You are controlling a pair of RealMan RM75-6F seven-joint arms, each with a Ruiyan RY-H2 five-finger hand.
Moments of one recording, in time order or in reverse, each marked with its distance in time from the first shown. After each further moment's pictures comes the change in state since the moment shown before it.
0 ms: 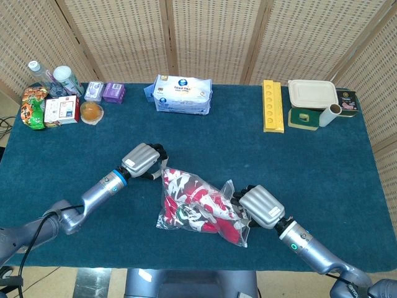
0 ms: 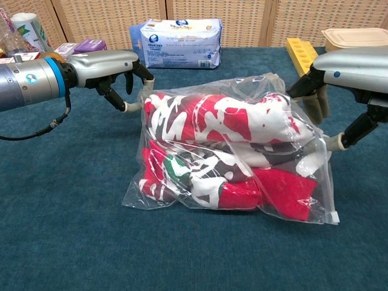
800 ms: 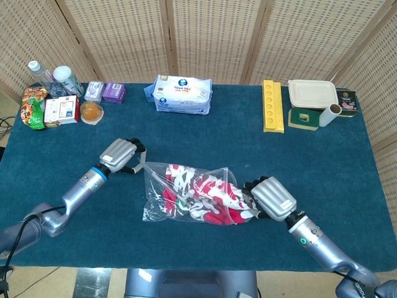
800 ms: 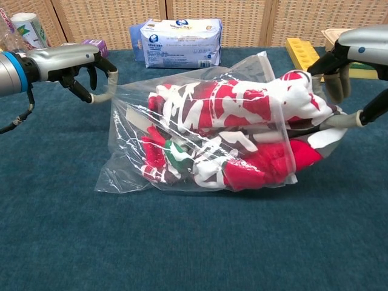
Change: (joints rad) left arm 0.086 0.074 -0.011 -0.003 -0.039 -0.001 -0.045; right arm -0.025 0.035 0.017 0.020 0.036 0.049 0.006
